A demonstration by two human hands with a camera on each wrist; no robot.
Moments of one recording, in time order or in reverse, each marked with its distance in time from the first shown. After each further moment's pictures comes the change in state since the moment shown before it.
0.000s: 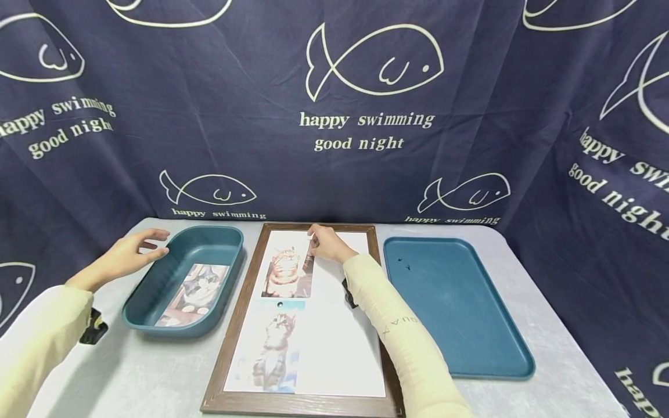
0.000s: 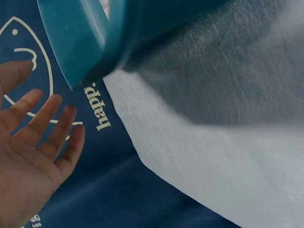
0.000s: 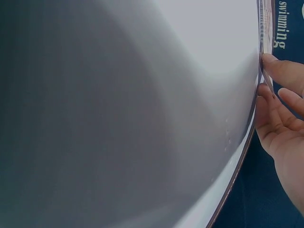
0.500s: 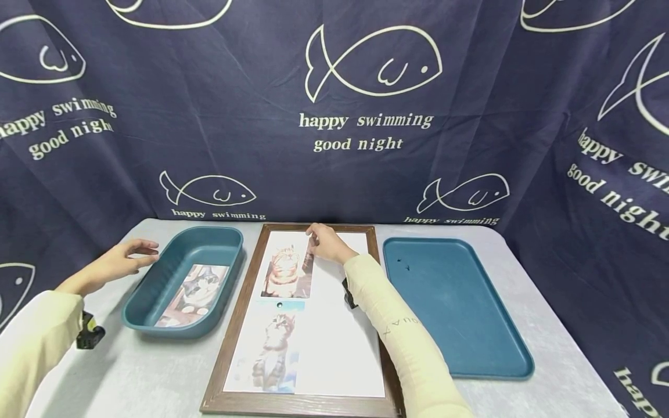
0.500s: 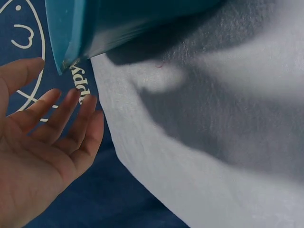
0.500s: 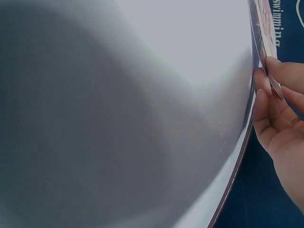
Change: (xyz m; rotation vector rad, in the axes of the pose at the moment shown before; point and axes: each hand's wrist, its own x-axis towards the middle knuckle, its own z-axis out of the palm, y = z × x) left_hand -0.011 -0.019 -0.003 -0.128 -0.156 -0.238; right_hand -0.001 -0.001 -0.001 0.056 0.016 -0.003
